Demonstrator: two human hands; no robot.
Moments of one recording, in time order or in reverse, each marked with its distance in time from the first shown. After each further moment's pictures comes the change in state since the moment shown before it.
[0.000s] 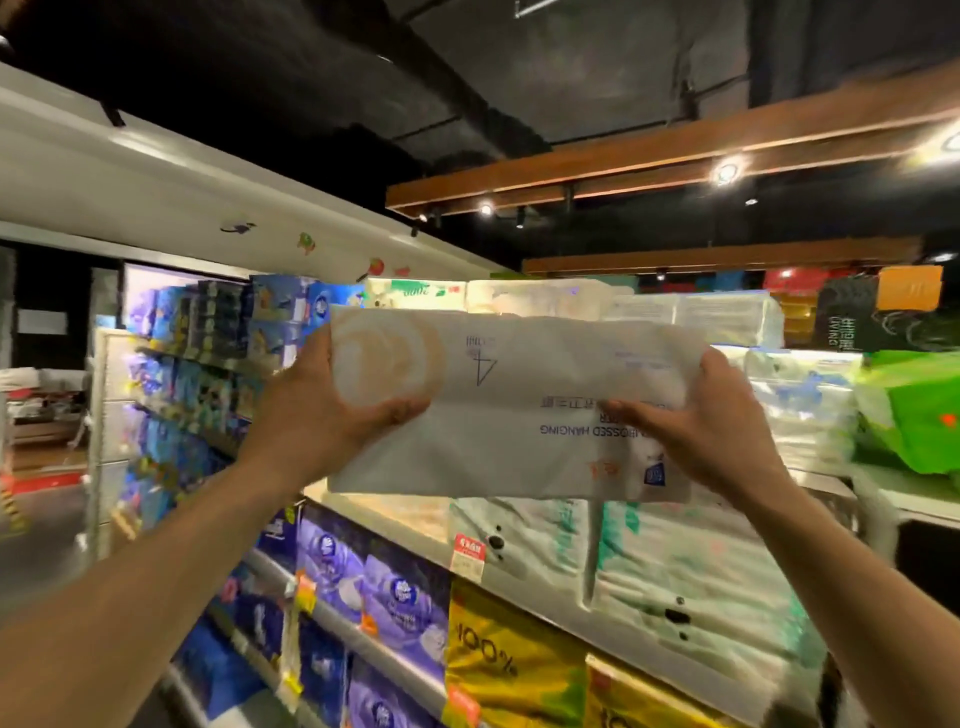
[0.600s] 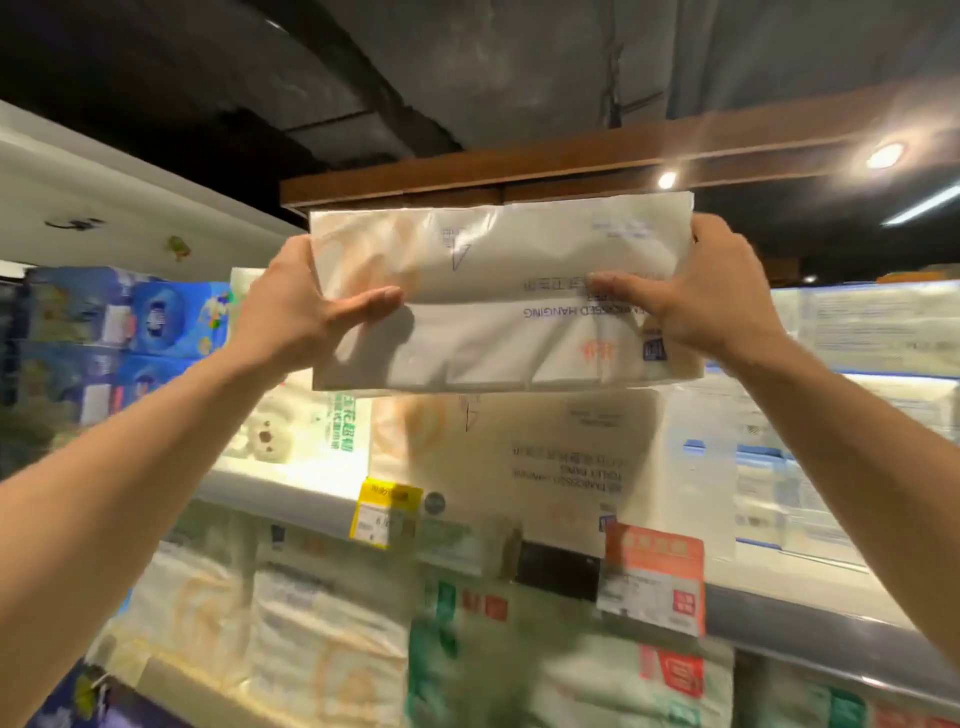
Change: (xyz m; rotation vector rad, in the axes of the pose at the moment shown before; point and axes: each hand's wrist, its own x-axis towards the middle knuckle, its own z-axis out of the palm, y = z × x) left_hand 0.375 -0.165 0.232 -0.205 -0.016 0.211; right_hand 0.309 0.078 0.208 -0.231 0.206 -0.060
